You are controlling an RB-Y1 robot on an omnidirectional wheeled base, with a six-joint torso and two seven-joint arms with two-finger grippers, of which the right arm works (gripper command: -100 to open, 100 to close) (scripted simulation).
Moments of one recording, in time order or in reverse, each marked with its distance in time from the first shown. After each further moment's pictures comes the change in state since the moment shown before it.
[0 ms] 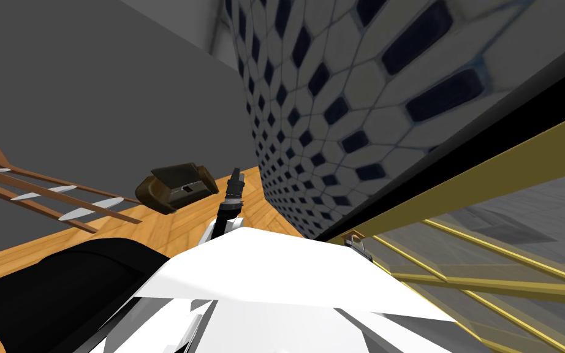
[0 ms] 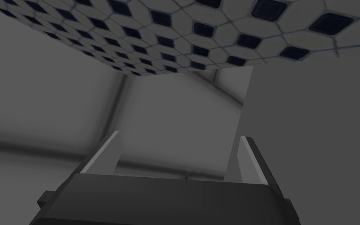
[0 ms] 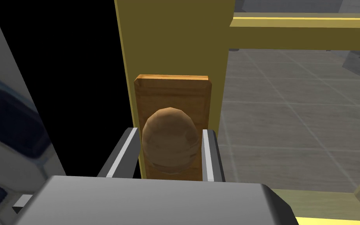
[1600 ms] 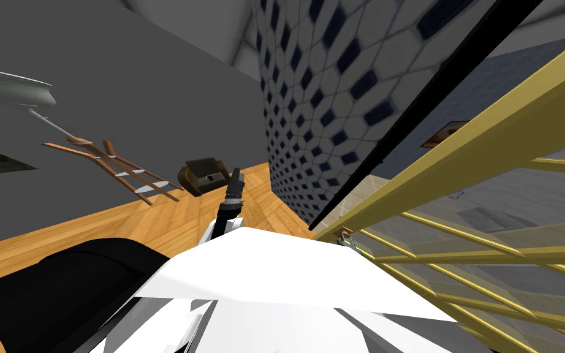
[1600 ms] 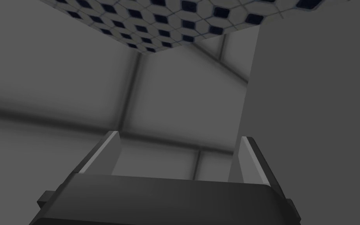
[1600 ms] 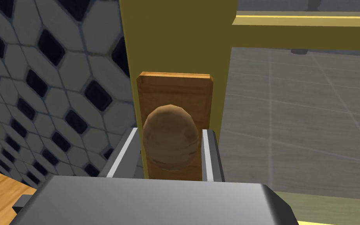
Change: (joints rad) arm 0.026 -0.057 0.153 -0.044 0.111 -0.059 -0.068
